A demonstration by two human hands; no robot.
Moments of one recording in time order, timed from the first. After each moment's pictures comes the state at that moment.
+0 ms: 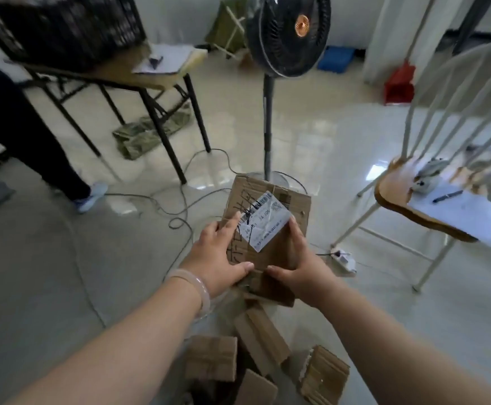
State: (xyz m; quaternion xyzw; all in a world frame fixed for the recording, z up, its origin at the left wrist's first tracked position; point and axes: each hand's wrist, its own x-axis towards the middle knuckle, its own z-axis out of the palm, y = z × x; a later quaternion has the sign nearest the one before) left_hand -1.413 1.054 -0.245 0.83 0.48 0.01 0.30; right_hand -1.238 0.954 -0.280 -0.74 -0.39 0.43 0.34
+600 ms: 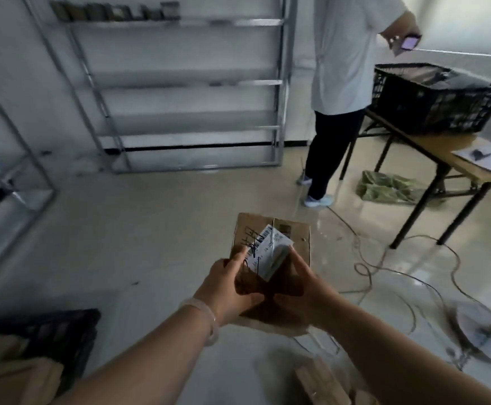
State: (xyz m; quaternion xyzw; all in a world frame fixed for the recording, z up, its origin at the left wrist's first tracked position) left_hand -1.843 0.800 -0.155 0.49 0.78 0.24 0.29; right_hand -1.665 0.909 -0.161 -0.44 -0.77 0.45 0.05
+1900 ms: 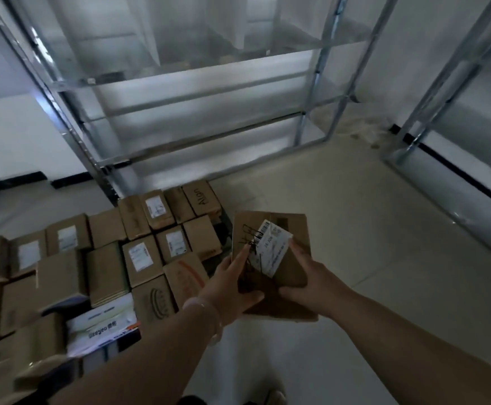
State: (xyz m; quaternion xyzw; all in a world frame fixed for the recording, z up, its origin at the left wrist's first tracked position) left_hand -2.366 0.552 -0.247 -0.05 0.88 0.42 0.22; right_hand -2.408 0.769 -0.220 0.06 -0.89 0.35 -0.29
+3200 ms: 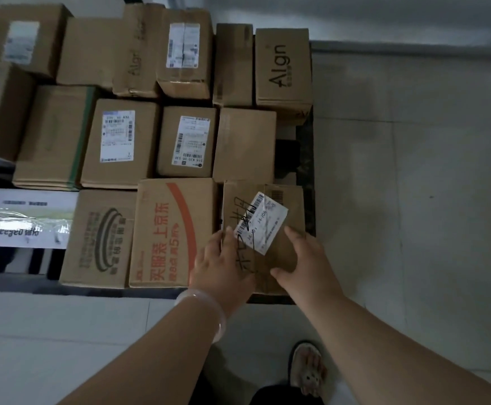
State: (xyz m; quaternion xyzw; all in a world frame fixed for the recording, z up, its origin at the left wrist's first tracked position) left_hand -2.536 0.511 -0.721 -0.40 0.82 0.35 0.21; right_hand -2.649 0.638 -0.720 0.16 -0.88 0.23 -0.39
